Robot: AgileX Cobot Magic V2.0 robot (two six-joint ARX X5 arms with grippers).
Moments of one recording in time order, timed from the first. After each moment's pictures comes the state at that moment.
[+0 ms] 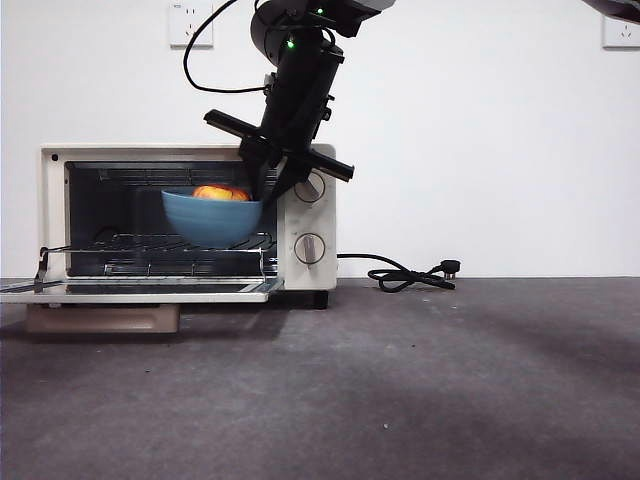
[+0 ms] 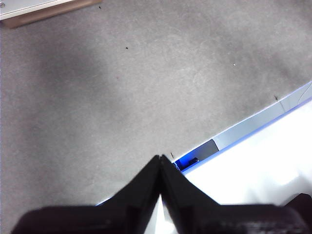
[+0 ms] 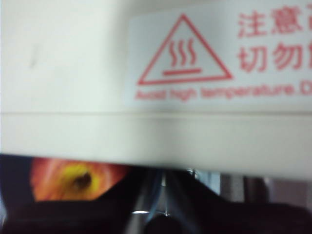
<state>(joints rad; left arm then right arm) -0.35 0.76 1.03 -1.29 0.24 -0.05 0.64 2.53 2.65 -0.96 0.04 0.61</state>
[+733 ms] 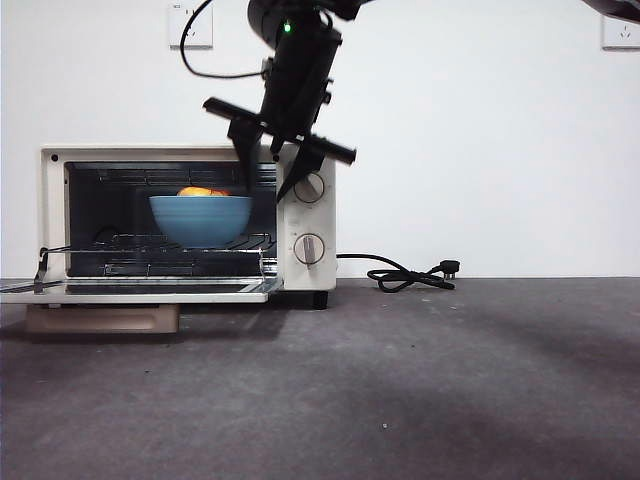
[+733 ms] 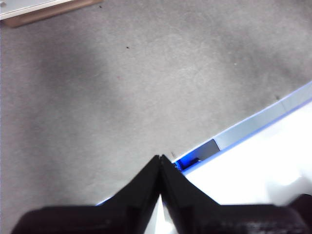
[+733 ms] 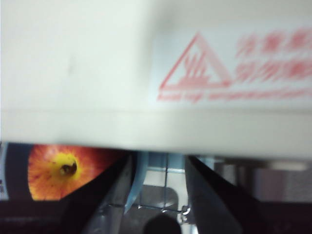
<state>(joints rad) -0.35 0.76 1.03 -1.29 0.22 -0.05 0.64 2.53 2.72 -1.02 0.10 0.58</state>
